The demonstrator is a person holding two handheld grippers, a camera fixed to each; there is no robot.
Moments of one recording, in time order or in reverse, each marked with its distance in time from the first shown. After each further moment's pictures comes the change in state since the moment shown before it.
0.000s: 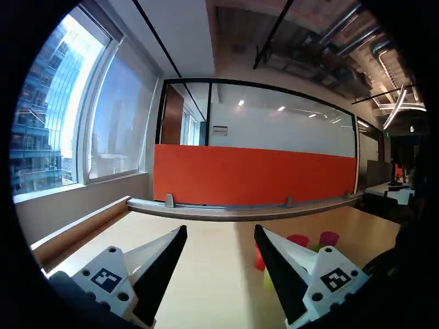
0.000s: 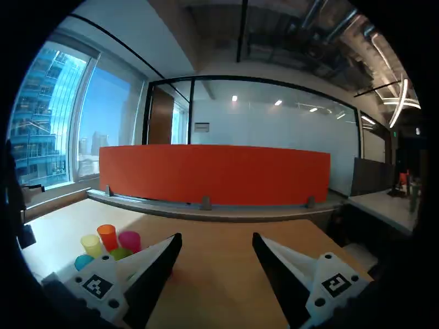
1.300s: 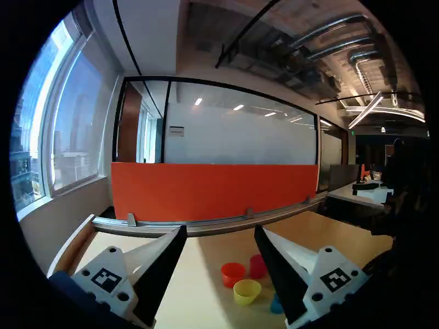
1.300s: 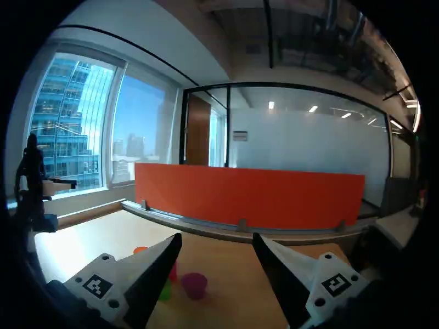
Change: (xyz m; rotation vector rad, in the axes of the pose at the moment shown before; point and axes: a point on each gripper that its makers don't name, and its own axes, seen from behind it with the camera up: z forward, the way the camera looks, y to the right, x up) left arm 0.104 0.046 0.018 -0.313 -0.030 0.016; right arm 0.097 -0.051 0.000 0.273 0.021 -0.030
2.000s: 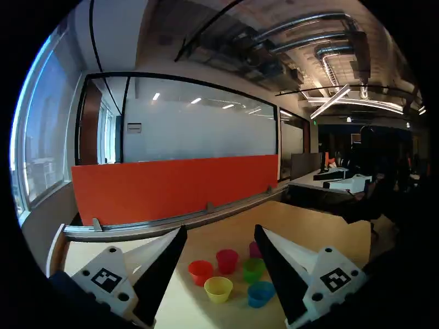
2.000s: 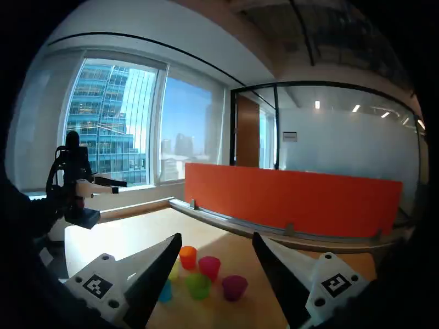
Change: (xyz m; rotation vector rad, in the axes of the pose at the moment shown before) left arm -0.009 0.058 0.002 -0.264 -0.051 0.055; right arm 0.005 -0.063 -0.008 0.315 -0.011 -0.017
